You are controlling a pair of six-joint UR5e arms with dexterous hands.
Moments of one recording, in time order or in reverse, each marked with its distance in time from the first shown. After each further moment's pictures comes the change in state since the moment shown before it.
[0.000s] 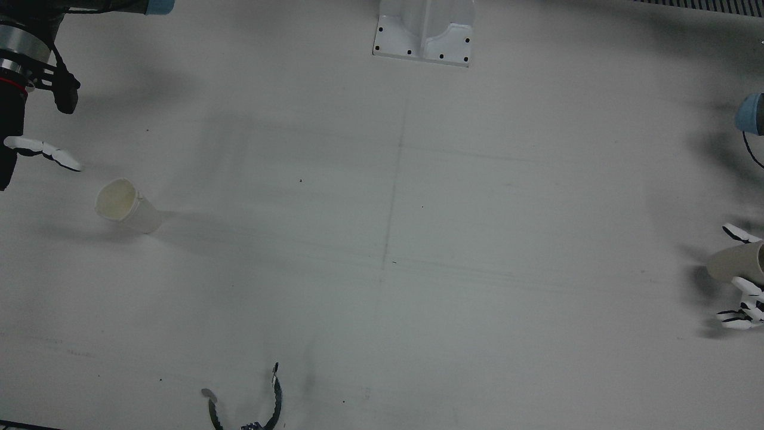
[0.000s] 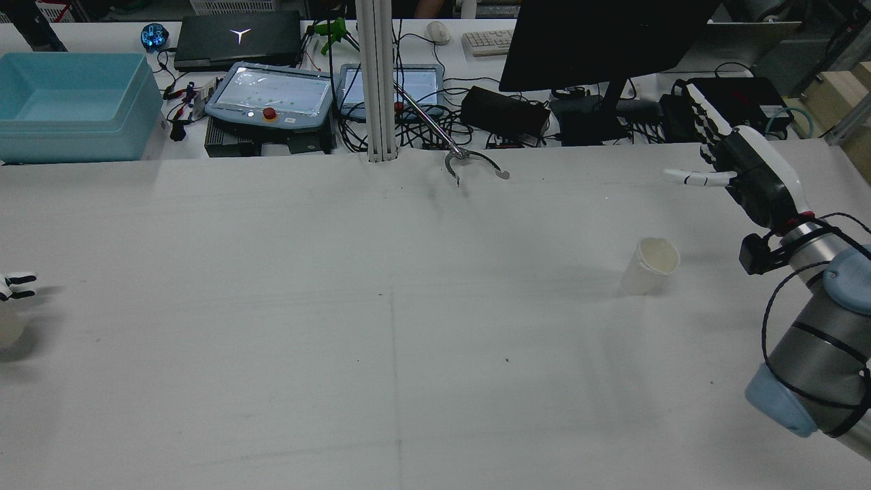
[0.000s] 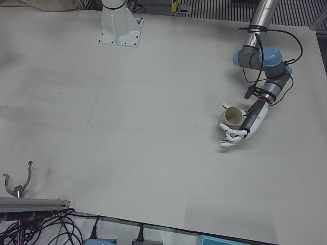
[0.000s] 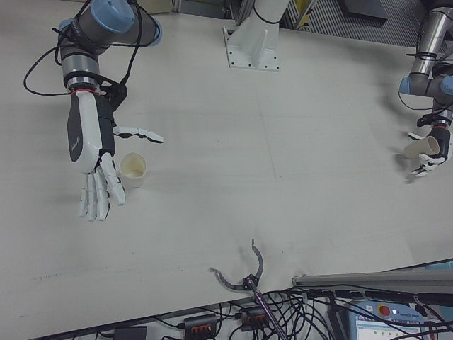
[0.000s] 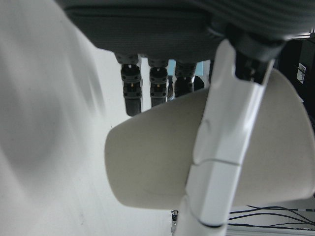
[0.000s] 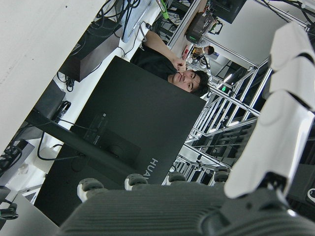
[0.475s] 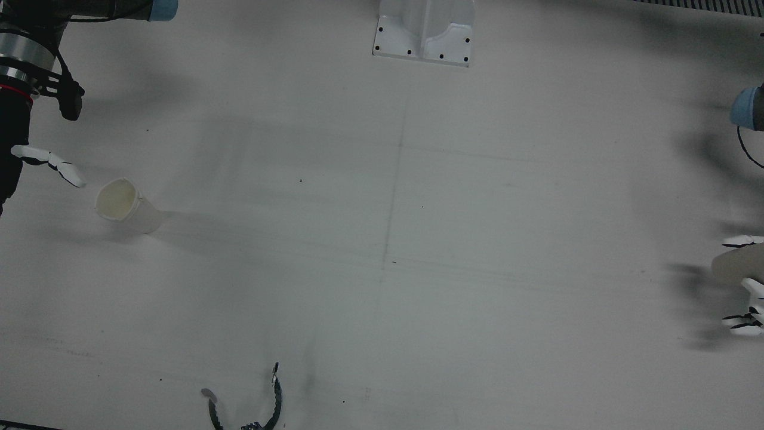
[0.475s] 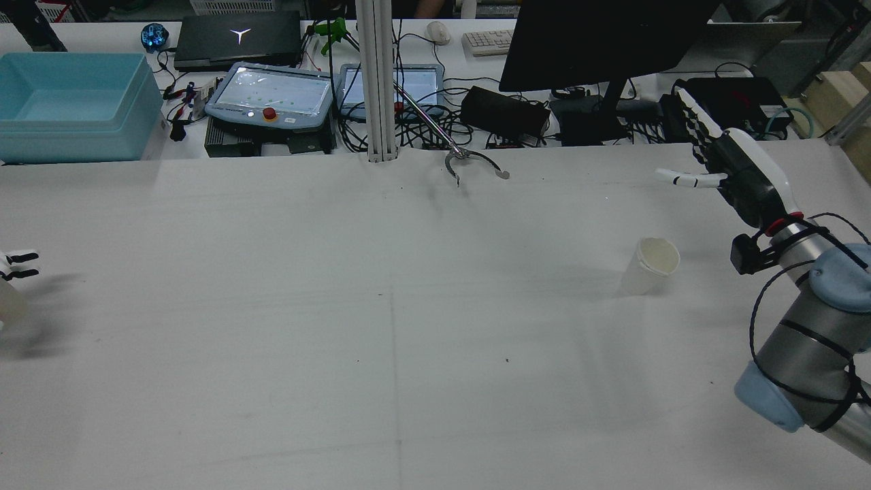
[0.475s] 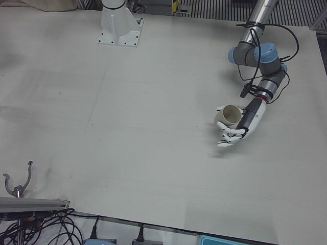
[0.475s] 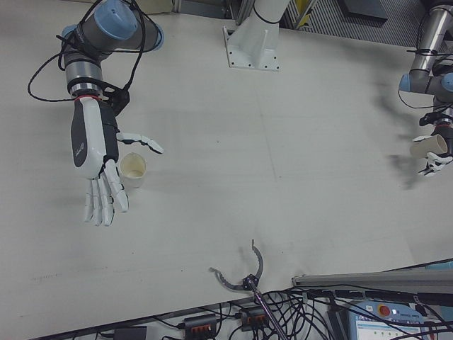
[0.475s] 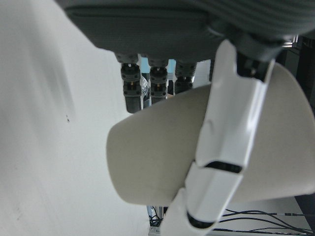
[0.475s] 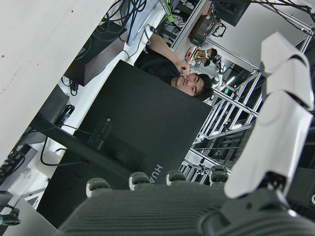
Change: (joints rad) left arm -0.001 0.003 -0.102 0.077 -0.057 -0.014; right arm -0.010 0.027 -0.037 0.002 0.001 -0.007
